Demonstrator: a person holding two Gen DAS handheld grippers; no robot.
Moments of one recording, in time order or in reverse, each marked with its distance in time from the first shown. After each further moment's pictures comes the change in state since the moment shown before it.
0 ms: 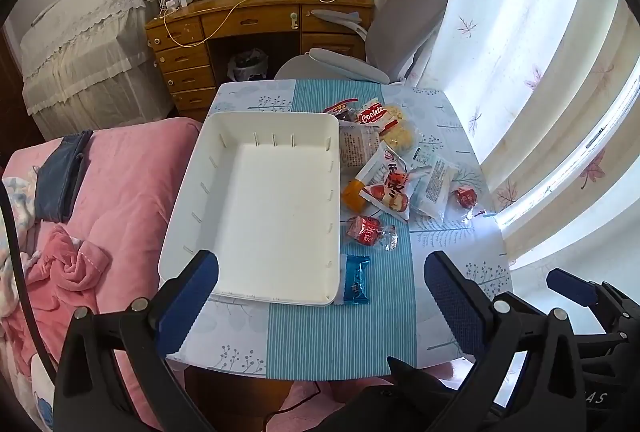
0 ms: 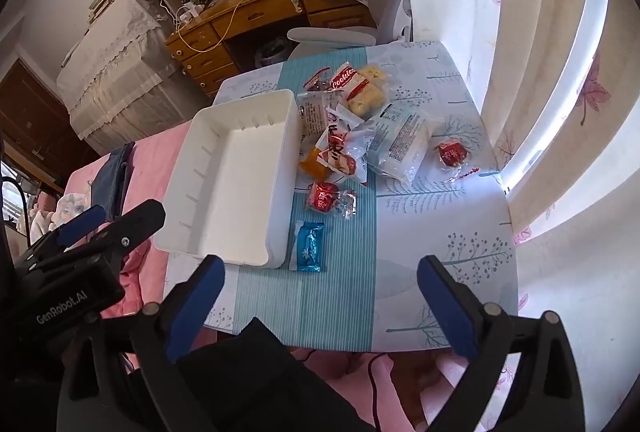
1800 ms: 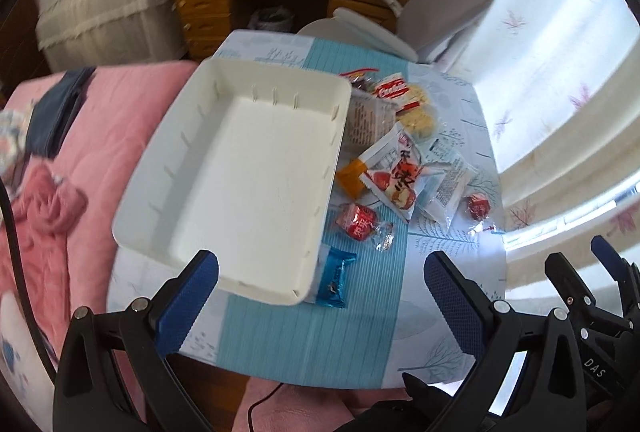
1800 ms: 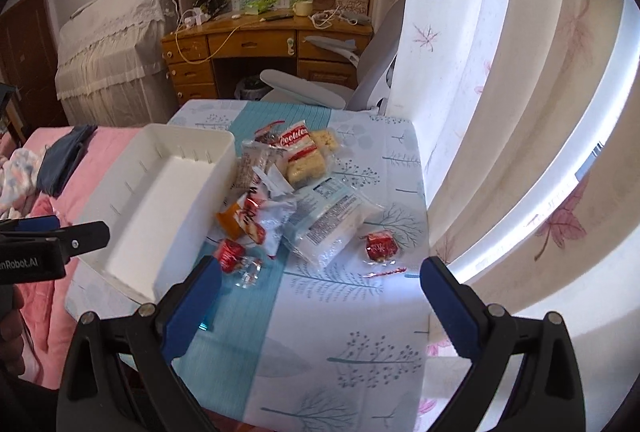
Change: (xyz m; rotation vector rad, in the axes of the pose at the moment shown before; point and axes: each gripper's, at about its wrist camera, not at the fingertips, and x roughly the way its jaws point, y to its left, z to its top) left arm 0.078 -0.011 0.003 -0.219 0.131 0.018; right arm 0.031 -0.058 0.044 -0.279 -0.190 -0.179
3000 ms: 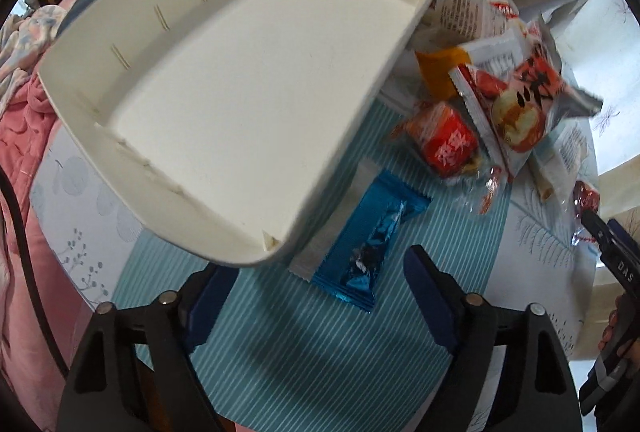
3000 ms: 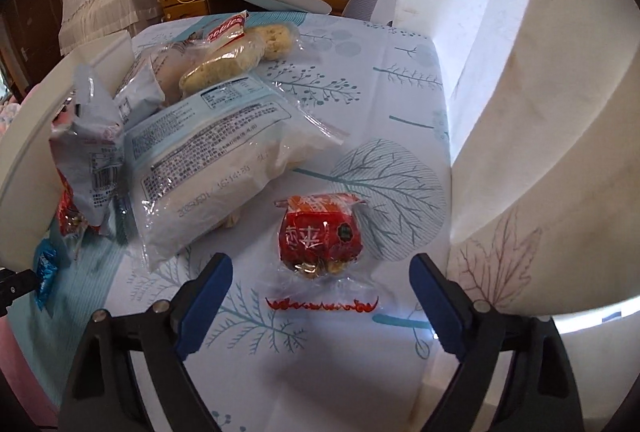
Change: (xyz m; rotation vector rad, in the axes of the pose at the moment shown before) left arm 0.175 0.003 -0.085 -0.250 0.091 0.140; right arm 0.219 -0.093 -0.042 -0.088 0.126 0.062
